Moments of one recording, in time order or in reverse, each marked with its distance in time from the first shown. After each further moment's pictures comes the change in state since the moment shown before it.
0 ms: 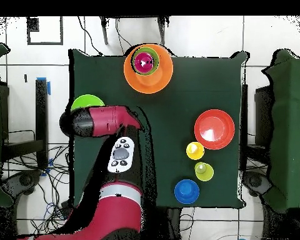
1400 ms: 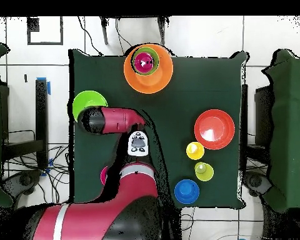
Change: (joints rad) arm -0.092 0.102 0.120 0.005 0.082 -0.095 0.000
